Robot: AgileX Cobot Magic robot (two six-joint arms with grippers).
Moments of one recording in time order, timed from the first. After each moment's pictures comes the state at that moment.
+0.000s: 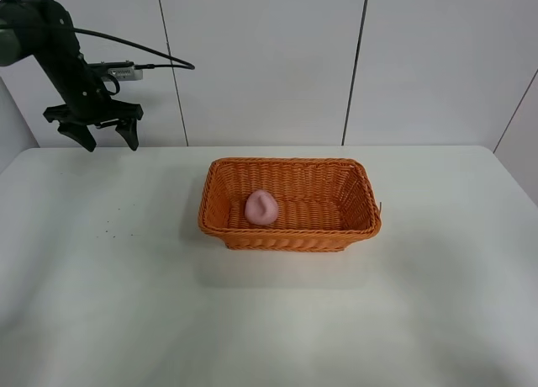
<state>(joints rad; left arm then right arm) -0.01 2.24 -2.08 -0.05 1.17 0.02 -0.01 -0.01 -0.49 0.03 1.02 -0.02</state>
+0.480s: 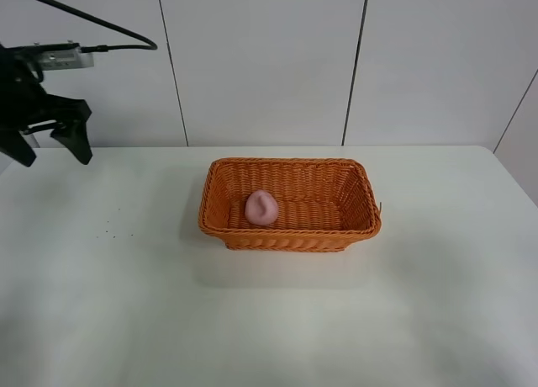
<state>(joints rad) -0.01 1.60 -1.44 -0.05 1.17 0.02 -0.01 -0.01 -0.49 0.03 1.02 -0.02</state>
